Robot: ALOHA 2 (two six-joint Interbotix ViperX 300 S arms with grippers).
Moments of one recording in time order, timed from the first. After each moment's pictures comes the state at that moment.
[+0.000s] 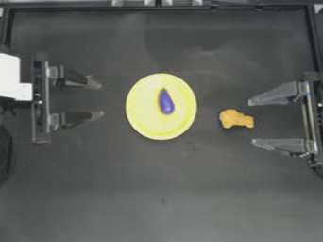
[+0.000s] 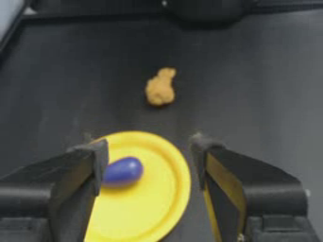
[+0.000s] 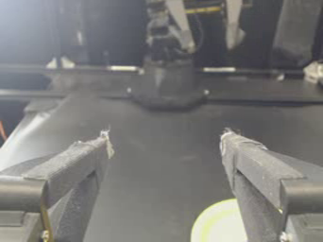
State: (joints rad) left arm 0.19 -0.69 0.93 -0.56 0.03 0.69; right arm -0.07 -0.84 1.17 0.00 -0.30 0.00
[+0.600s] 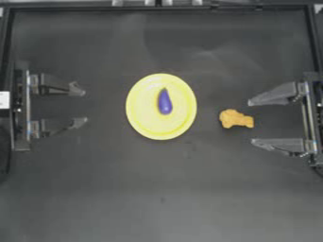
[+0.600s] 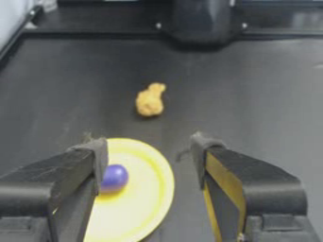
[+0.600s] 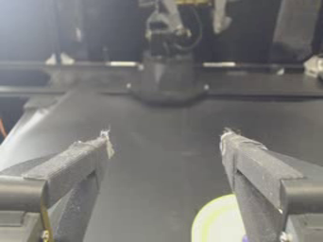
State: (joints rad) left arm 0.13 -0.81 1.03 -0.62 -0.05 0.69; right arm -0.07 -0.85 1.17 0.01 -0.29 0.00
